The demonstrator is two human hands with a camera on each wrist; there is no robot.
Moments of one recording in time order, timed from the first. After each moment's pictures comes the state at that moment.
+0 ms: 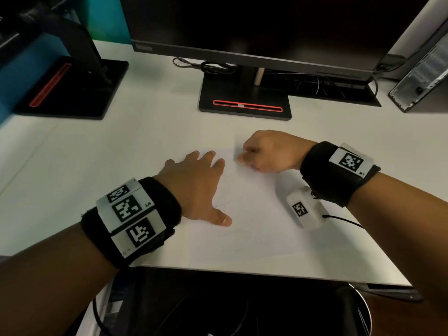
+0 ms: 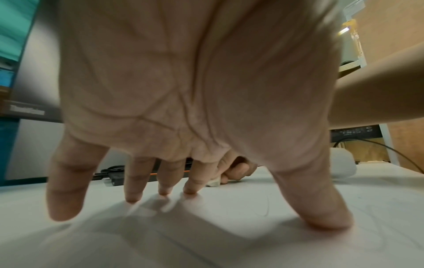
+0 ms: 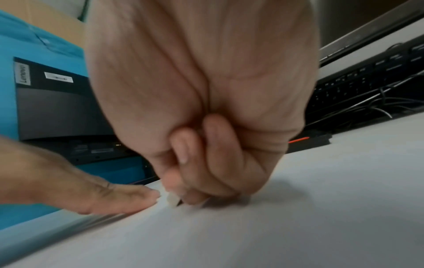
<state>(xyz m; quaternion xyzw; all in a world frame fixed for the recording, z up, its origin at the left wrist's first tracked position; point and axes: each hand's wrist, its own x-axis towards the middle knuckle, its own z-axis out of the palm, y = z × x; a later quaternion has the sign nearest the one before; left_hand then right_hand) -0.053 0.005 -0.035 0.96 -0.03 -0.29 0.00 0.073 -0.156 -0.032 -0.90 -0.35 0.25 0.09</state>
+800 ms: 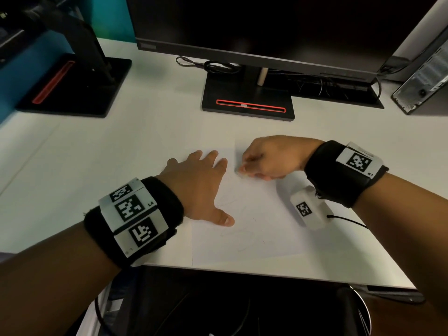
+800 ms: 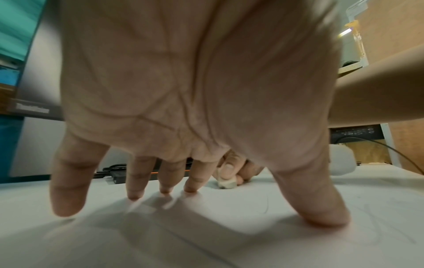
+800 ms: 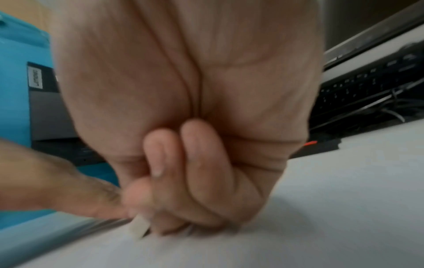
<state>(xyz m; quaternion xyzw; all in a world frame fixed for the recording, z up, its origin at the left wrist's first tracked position) -0.054 0.006 -0.035 0.96 -0.04 -0.28 0.00 0.072 -0.155 -0.029 -0.86 -0.37 0.33 0.08</state>
